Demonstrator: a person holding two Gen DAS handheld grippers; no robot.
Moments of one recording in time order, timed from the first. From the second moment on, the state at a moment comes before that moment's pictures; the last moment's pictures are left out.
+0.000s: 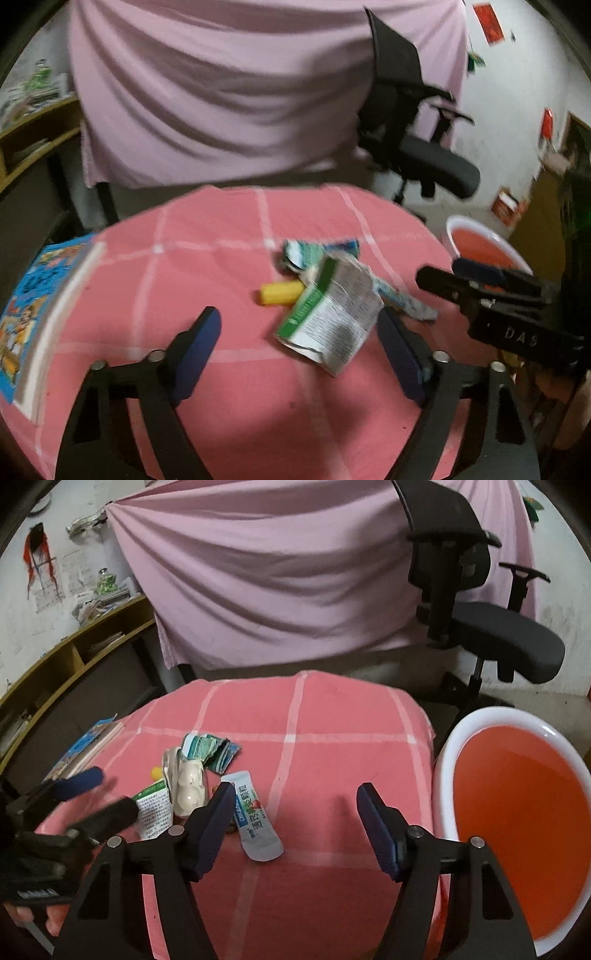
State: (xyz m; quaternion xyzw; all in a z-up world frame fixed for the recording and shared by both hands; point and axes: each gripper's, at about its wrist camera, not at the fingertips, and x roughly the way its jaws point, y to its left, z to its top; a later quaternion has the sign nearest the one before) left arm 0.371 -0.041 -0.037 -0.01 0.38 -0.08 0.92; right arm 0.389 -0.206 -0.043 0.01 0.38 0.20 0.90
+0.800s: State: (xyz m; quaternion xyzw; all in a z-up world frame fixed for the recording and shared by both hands) left arm 0.363 -0.041 -0.038 -0.03 0.42 -0.07 0.91; right arm 0.401 -0.175 -0.057 -0.05 0.42 0.19 0.88
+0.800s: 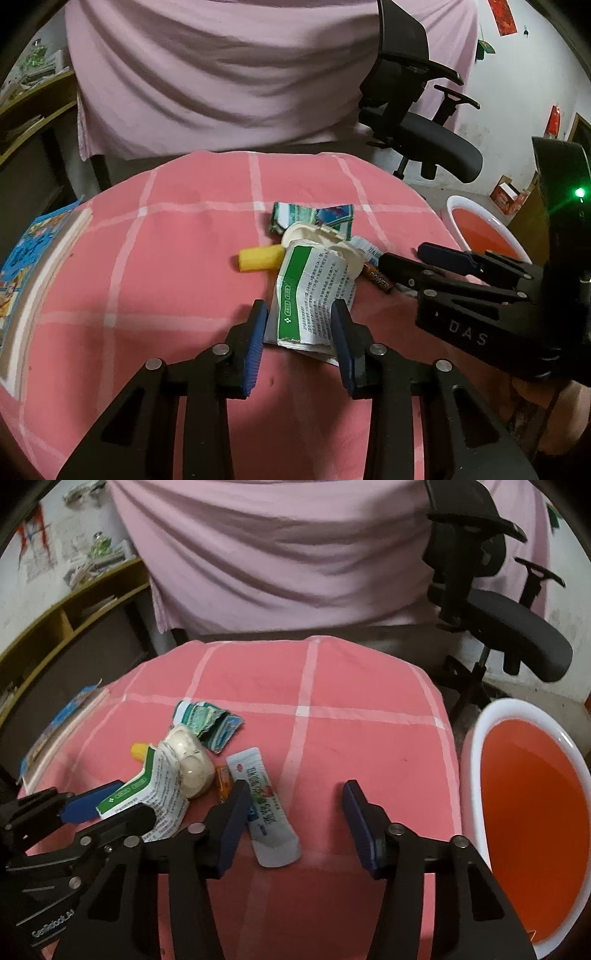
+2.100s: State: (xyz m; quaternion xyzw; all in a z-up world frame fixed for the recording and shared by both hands) left arm 0.348 -0.032 -0.045 0.01 0.42 -0.07 0.90; right arm 0.391 -0.159 -0.060 -0.09 0.42 0.21 0.88
